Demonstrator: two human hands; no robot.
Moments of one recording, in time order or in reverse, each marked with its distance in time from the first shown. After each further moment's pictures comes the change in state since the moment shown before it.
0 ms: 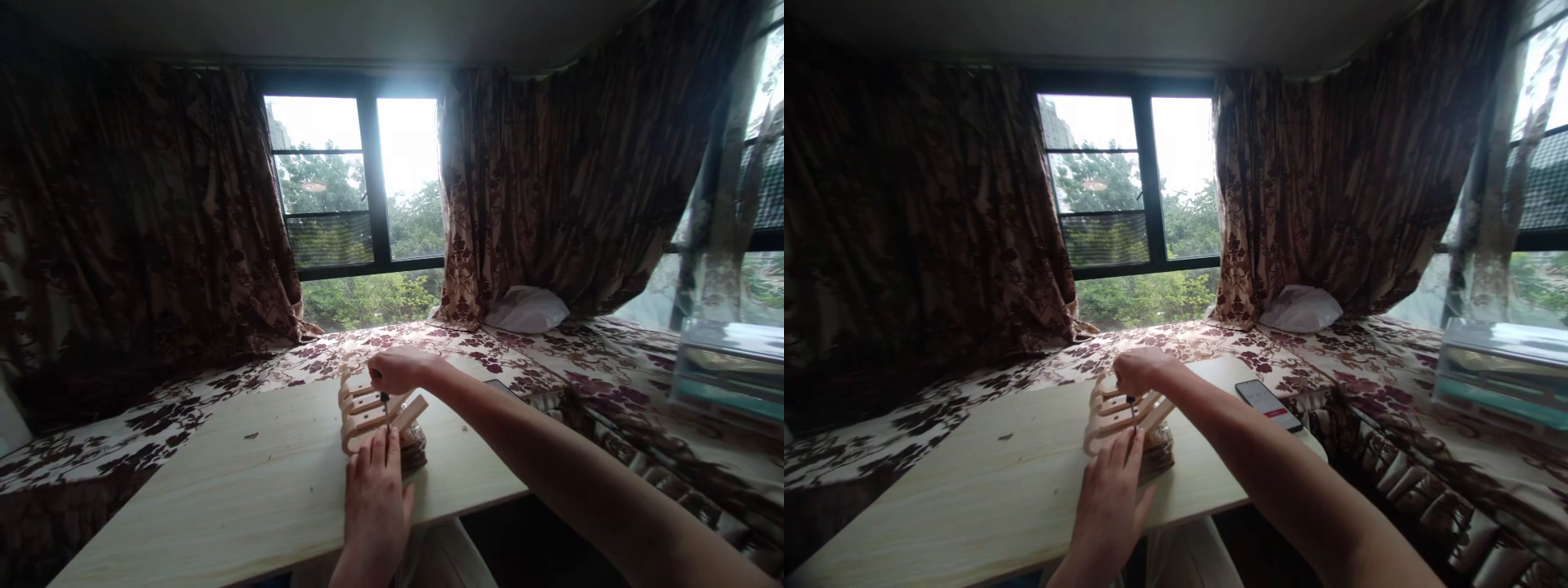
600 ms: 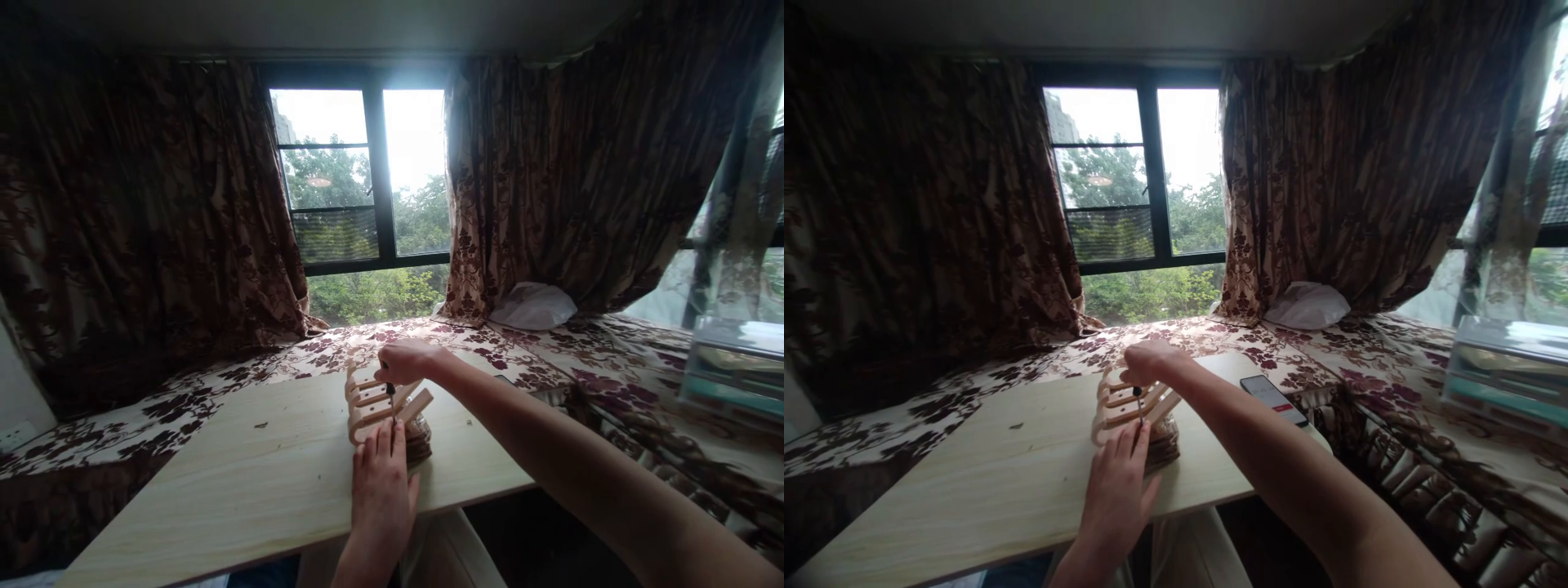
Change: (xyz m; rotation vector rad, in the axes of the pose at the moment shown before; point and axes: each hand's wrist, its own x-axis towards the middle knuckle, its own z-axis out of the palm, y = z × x) left_hand 0.003 0.004 -0.006 -0.005 -0.062 -0.029; right_hand 0.005 0.004 -0.001 0.020 -0.037 0.026
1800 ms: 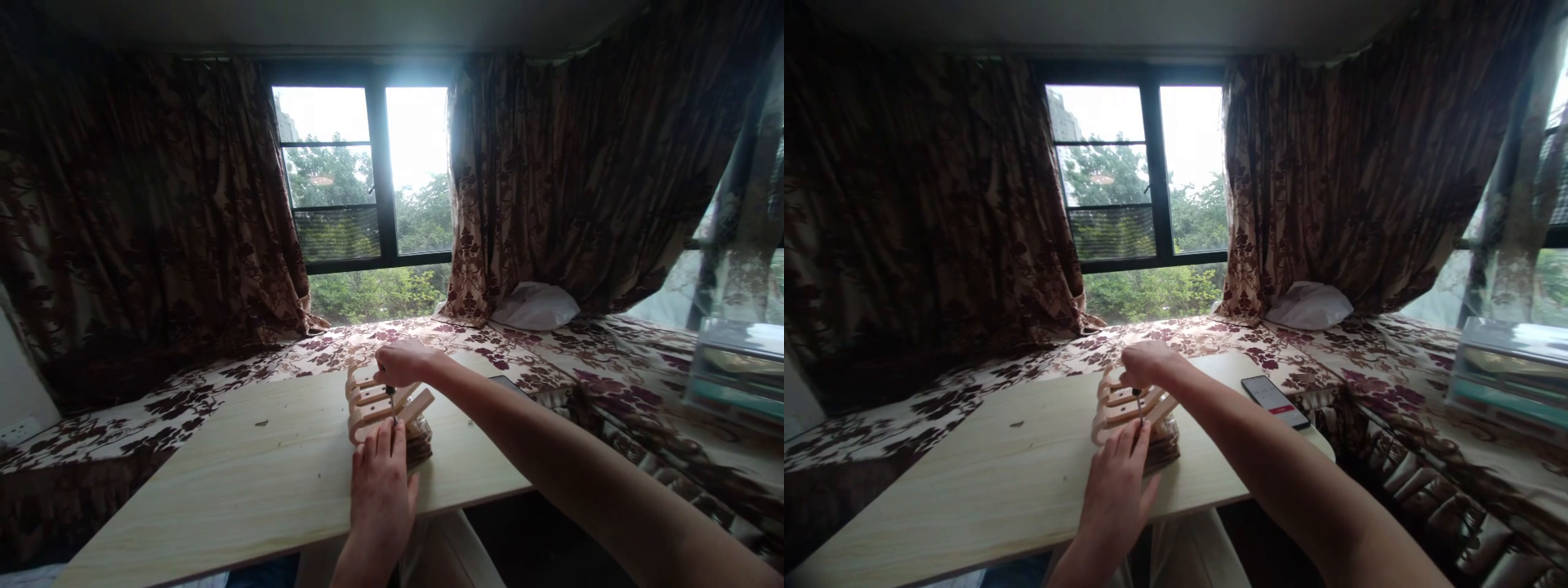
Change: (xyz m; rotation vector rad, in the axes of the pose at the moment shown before) left_hand 0.000 -0.002 0.001 -0.008 0.002 0.002; right_hand 0.003 -0.007 0.001 -0.051 0.011 0.011
